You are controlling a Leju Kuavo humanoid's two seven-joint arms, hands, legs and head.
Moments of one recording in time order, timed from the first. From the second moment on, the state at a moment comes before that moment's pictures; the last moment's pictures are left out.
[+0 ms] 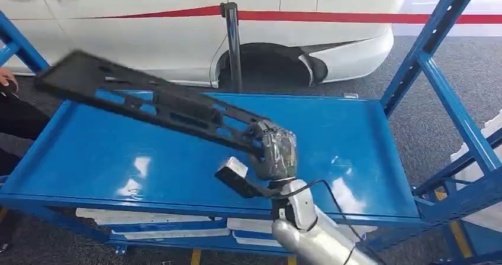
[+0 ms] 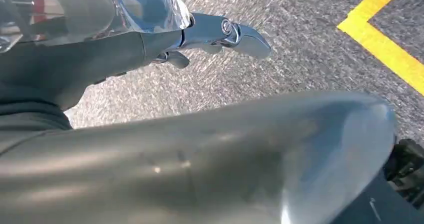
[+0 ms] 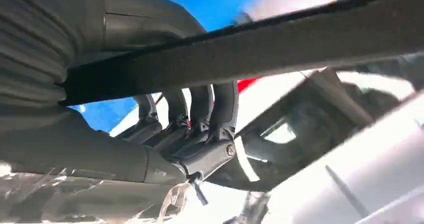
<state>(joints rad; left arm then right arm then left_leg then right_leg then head) -0.15 0.03 -0.97 -0.24 0.13 0.18 0.09 -0.48 -0.05 0.80 -1.37 0.73 -0.62 0.21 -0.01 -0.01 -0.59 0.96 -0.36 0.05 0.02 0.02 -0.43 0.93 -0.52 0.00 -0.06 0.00</state>
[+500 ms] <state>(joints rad) -0.17 0.04 -0.86 -0.25 0.42 0.15 -0.51 -0.42 -0.21 0.53 -2.10 0.05 -0.62 0.01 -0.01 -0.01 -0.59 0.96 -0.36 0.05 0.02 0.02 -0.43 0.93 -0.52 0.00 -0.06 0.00</state>
